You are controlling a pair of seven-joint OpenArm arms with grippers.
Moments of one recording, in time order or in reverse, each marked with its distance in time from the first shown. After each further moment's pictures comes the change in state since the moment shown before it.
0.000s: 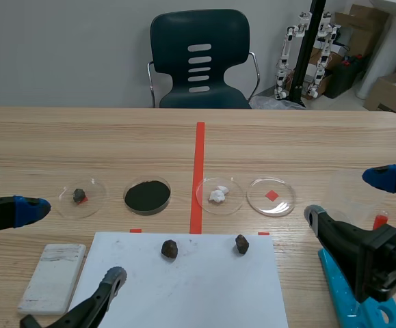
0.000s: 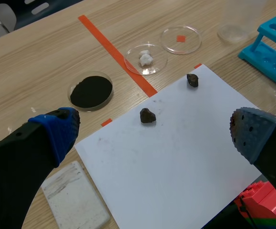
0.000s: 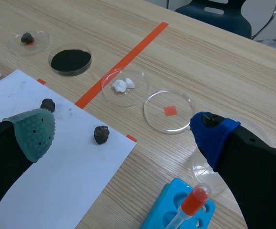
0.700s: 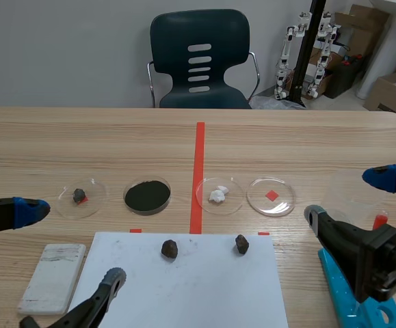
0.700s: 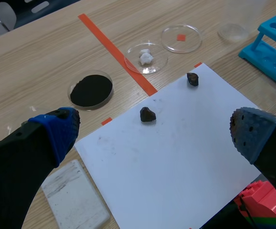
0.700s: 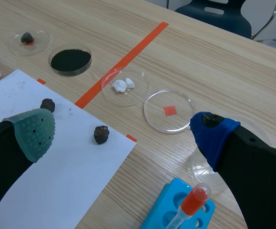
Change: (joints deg) left arm 0.2 0.0 0.0 0.0 -0.4 -0.2 0.0; right arm 0.0 0.0 0.0 0.0 0.0 0.0 0.0
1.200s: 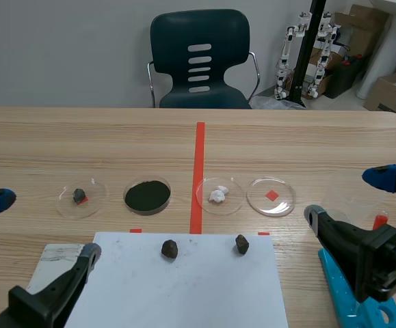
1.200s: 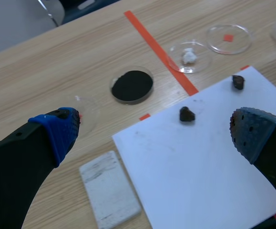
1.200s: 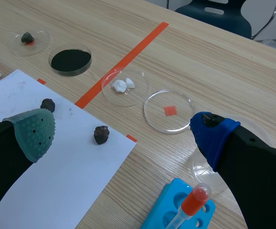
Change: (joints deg) left arm 0.9 -0.5 -0.1 0.0 0.0 9.5 -0.5; right arm 0.0 0.0 0.0 0.0 0.0 0.0 0.0
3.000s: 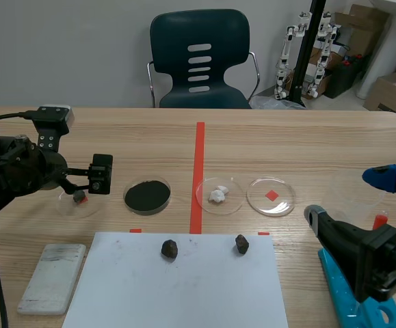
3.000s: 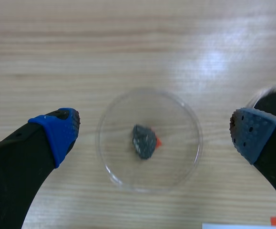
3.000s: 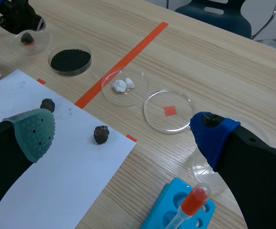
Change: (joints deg) left arm -72.4 12.5 14.5 -58.4 -12.4 10.0 38.0; right arm 0.0 0.0 0.0 0.0 0.0 0.0 0.0
